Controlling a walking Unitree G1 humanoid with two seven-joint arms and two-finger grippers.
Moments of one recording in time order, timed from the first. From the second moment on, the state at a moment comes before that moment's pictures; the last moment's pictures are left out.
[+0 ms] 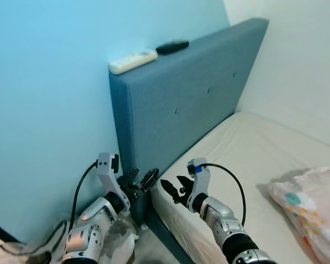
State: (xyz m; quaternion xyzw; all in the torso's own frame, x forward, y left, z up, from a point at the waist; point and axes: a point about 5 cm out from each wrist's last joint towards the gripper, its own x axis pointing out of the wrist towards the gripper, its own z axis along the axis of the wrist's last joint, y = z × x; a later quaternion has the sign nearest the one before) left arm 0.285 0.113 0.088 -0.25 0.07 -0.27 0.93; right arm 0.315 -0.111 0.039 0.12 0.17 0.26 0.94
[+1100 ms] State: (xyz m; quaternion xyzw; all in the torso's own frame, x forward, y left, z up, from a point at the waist) left arm 0.271 0.149 0.024 -0.20 0.16 -0.16 0.95; right arm 0.254 -0.175 -0.040 0.05 0.36 0.07 0.93
